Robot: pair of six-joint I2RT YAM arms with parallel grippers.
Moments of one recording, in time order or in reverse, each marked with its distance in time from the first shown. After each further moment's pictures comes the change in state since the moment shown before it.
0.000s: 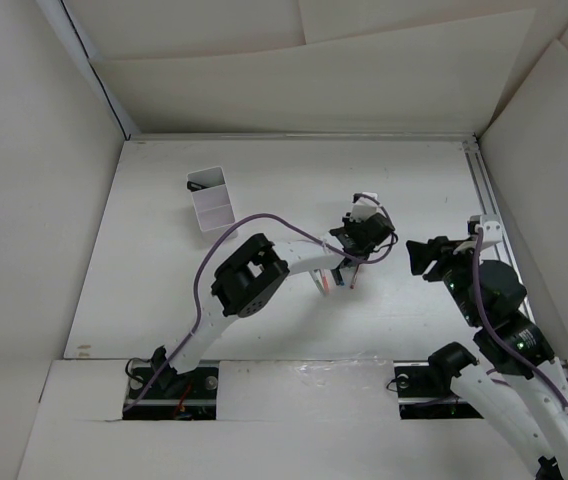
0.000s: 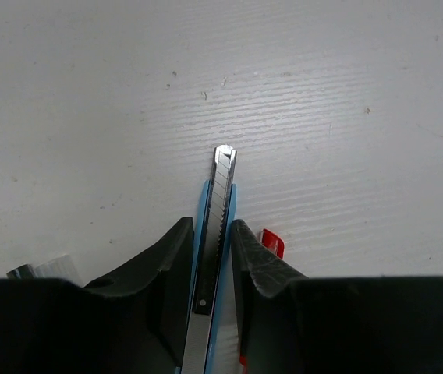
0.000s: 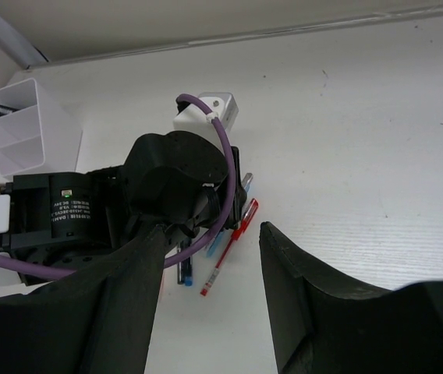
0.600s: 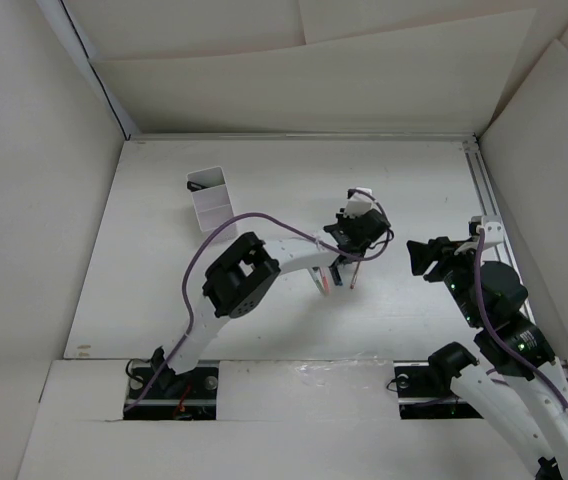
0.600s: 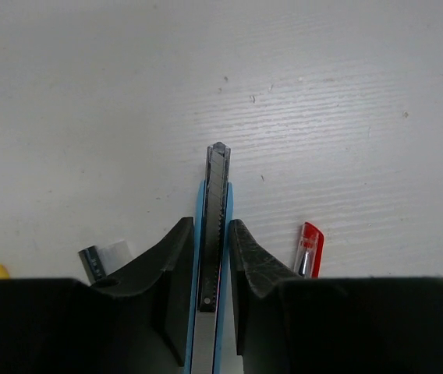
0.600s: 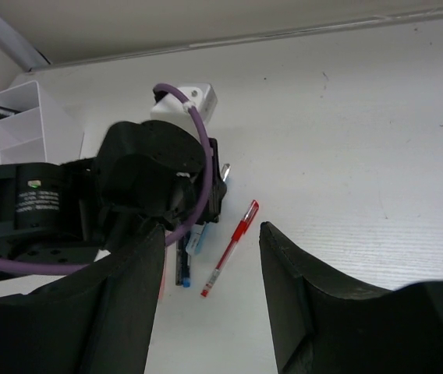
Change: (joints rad) left arm 0.006 -0.052 -0.042 -0.036 -0.056 0.021; right arm 0.000 -0.008 0.000 0.000 0.000 0.000
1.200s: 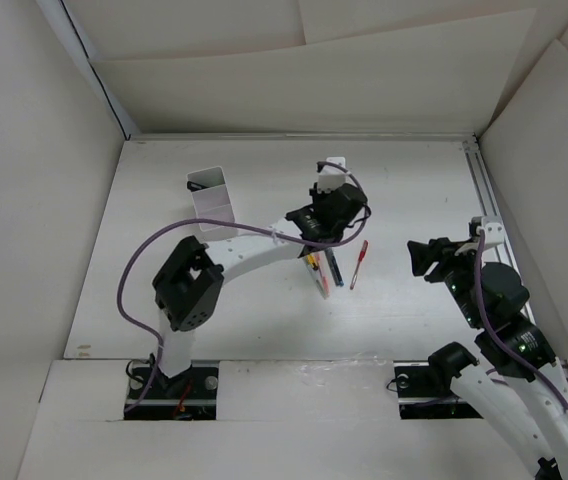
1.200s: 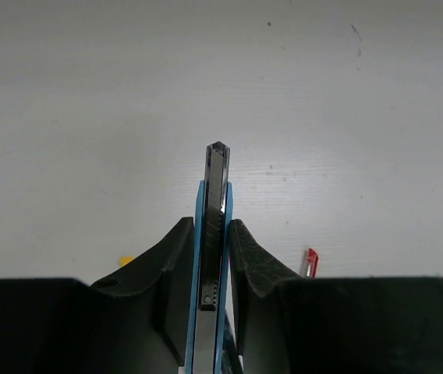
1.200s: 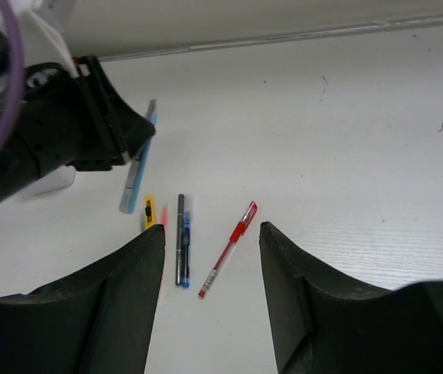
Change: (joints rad) left arm 0.042 -0.332 -0.146 0.024 -0.060 0.003; right arm 0.000 -0.008 0.000 0.000 0.000 -0.017
